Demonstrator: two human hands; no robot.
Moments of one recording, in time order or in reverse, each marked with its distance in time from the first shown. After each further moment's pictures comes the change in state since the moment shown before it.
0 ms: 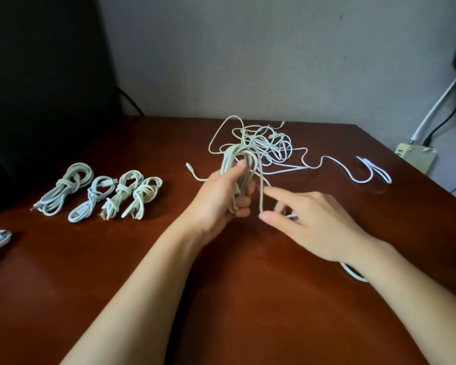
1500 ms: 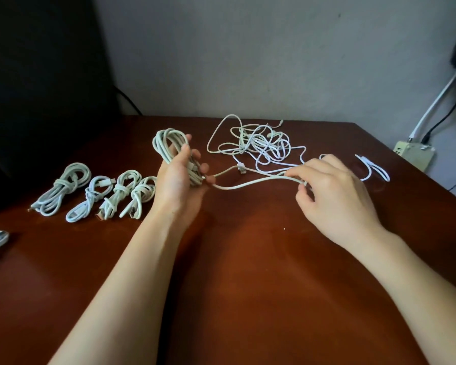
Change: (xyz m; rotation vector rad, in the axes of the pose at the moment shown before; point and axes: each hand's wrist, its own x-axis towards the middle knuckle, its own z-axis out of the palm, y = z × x) left_hand 0.009 0.018 -0.028 -0.382 0.367 0.262; right_hand 0.004 0.021 -0.001 -0.281 0.516 -0.041
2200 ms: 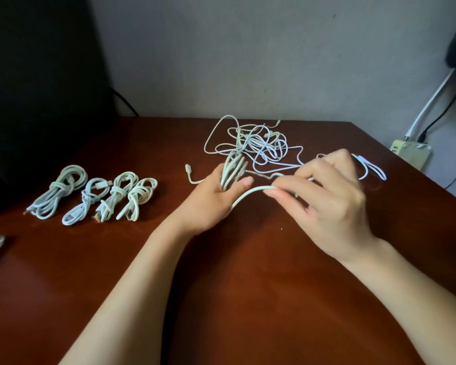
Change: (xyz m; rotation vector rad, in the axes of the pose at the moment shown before) left_hand -0.012 -0.020 -0.004 1.055 -0.539 0.174; right_hand -0.001 -0.022 -0.008 0.145 0.439 -0.318
